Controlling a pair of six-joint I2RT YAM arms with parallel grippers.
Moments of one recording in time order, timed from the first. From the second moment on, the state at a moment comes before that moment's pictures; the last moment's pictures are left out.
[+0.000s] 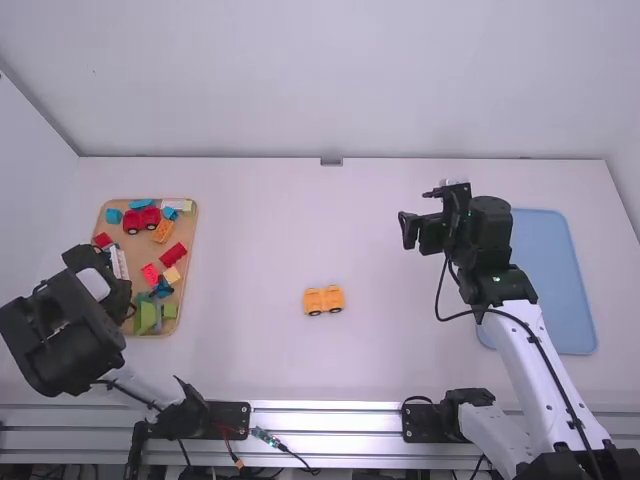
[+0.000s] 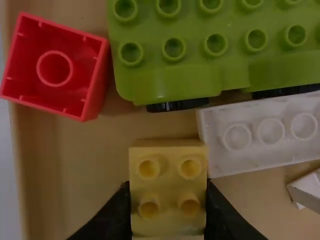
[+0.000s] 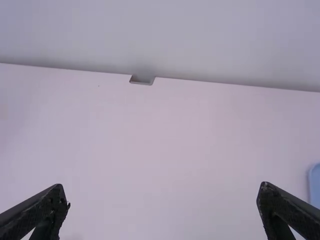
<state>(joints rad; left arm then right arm) 0.75 1.73 0.81 -0.29 -0.21 -0.82 0.10 1.10 0.81 -0.23 -0.25 -0.01</state>
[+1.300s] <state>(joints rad) 0.11 1.24 0.80 -0.43 0.14 -0.01 0.10 1.11 0.81 -0.24 -0.25 0.00</state>
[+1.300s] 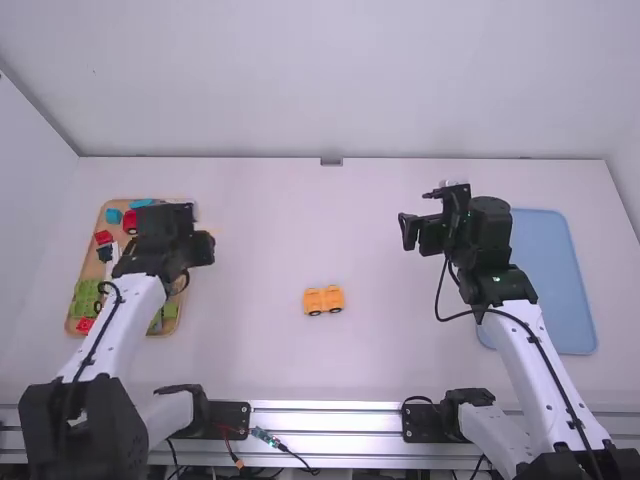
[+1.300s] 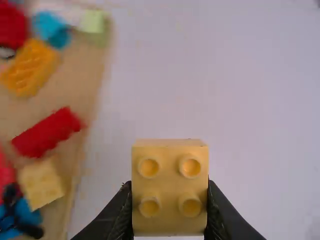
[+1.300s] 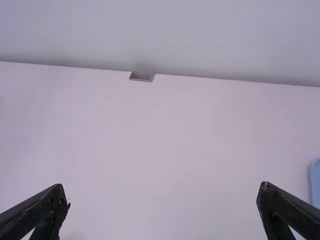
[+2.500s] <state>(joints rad) -0.20 1.71 0.79 -0.45 0.35 1.12 0.10 1.15 0.81 -0.26 -0.25 -0.08</state>
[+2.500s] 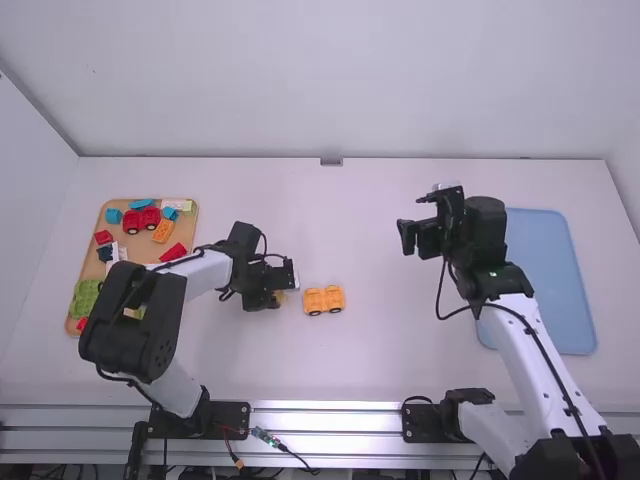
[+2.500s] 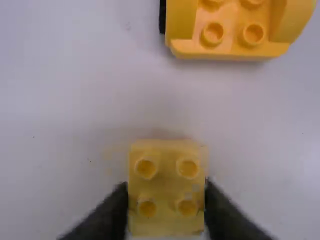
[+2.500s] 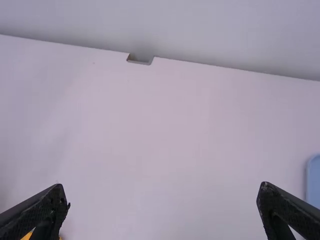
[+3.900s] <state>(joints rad) -0.01 1.71 0.69 -0.15 0.82 1.21 0.16 1.77 0.68 -0.06 -1.03 -1.00</state>
